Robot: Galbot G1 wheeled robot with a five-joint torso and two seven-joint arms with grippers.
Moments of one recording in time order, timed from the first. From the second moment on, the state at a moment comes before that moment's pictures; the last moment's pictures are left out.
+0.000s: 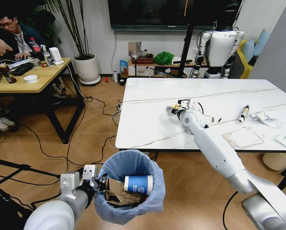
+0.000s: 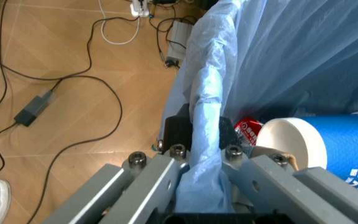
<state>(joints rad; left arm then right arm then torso) 1.52 -0.91 -0.36 -2.45 -1.11 0.74 -0.71 -0.36 1.21 -0.01 1.15 1.07 -0.45 0.50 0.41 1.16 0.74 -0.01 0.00</state>
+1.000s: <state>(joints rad) 1.51 -0.91 -0.35 -2.45 -1.09 0.74 -0.70 -0.41 1.17 0.00 1.26 1.03 -0.42 0.55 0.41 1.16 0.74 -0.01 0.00</state>
